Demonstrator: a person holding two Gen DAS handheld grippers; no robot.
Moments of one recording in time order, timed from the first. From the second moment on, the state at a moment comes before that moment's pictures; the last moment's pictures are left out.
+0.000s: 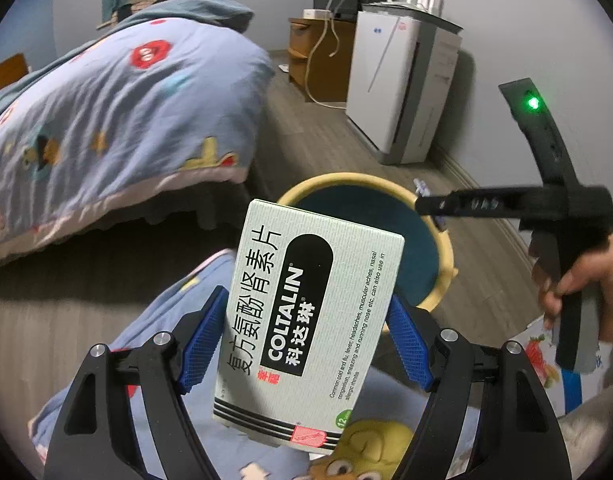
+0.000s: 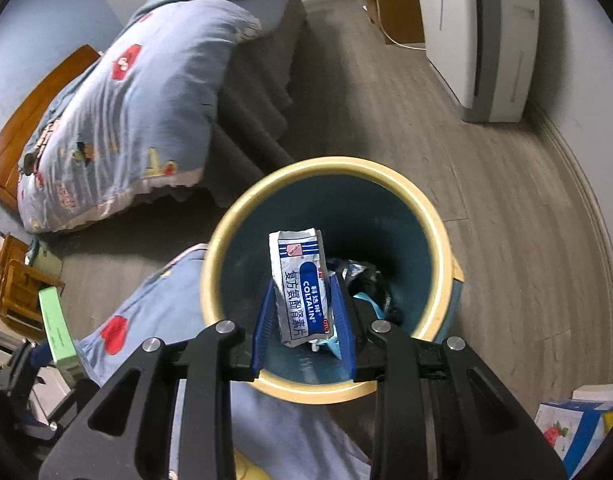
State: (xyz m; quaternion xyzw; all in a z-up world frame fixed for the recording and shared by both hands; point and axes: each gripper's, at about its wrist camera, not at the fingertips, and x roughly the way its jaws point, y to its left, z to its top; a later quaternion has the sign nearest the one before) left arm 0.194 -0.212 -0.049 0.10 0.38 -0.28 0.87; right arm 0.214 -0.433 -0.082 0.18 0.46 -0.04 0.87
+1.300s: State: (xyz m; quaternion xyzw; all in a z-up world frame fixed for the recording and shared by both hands) left arm 0.280 -0.286 -0.058 0.00 0.39 -0.25 0.89; right arm 0.230 -0.486 -0.132 0.28 0.47 -0.07 0.83
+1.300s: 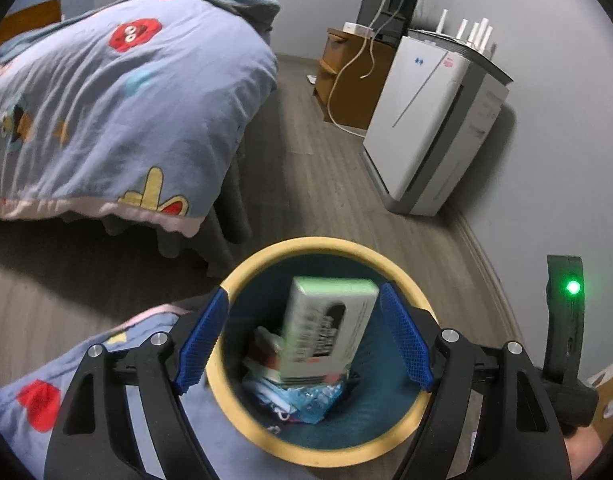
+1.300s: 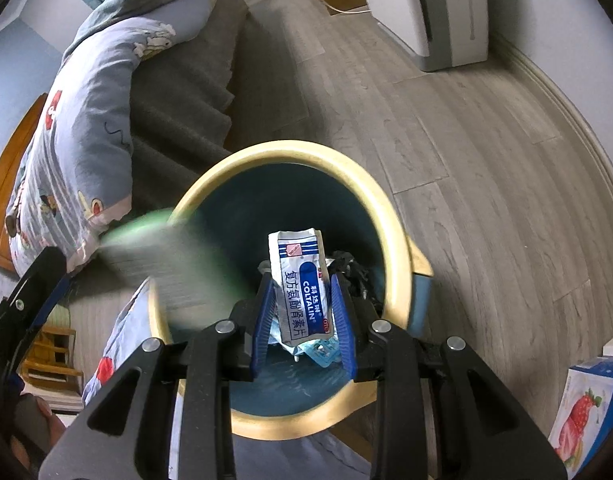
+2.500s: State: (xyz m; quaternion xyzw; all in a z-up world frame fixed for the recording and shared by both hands) left arm 0.145 -0.092 -0.020 0.06 0.38 -0.14 0.91; right arm 0.173 -0.382 -0.020 0.14 0.42 -0.03 0.90
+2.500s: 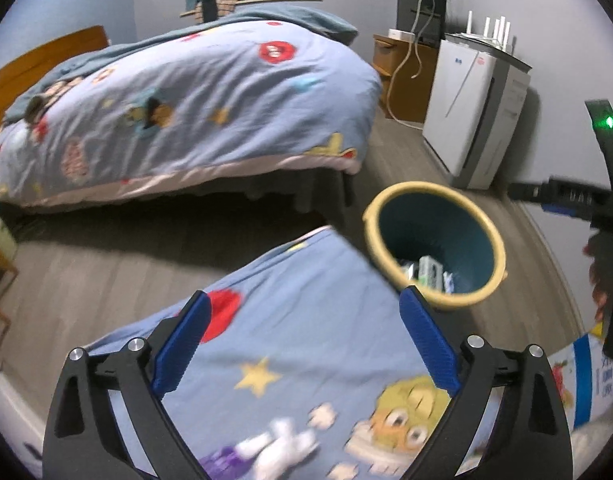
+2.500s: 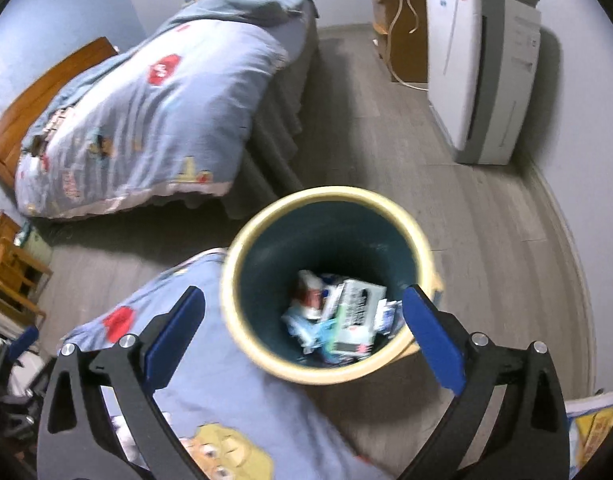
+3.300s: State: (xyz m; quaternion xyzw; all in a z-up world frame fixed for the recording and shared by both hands) left arm 0.069 0.077 -0.057 0.01 0.40 -0.03 0.91; right arm 0.086 -0.152 -0.134 0.08 0.53 0.10 0.84
